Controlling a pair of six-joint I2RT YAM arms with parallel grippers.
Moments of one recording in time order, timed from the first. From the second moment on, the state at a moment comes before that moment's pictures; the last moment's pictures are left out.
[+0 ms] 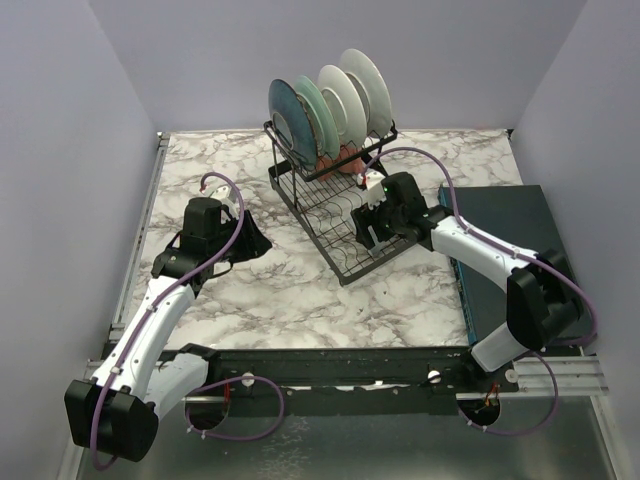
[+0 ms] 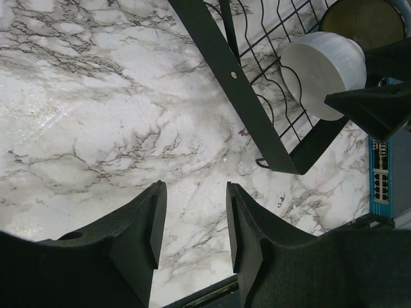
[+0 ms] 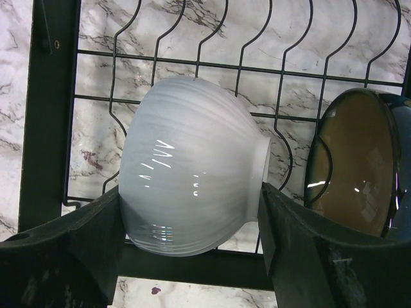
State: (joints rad) left arm -0.25 0.95 0.82 -0.51 0.26 -0.47; right arm 0.55 1.56 1.07 -0.28 -0.09 -0.11
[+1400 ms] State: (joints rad) left arm -0.25 0.97 0.82 -0.52 0.26 -0.47; right arm 0.55 1.44 1.07 -0.29 0.02 -0.07
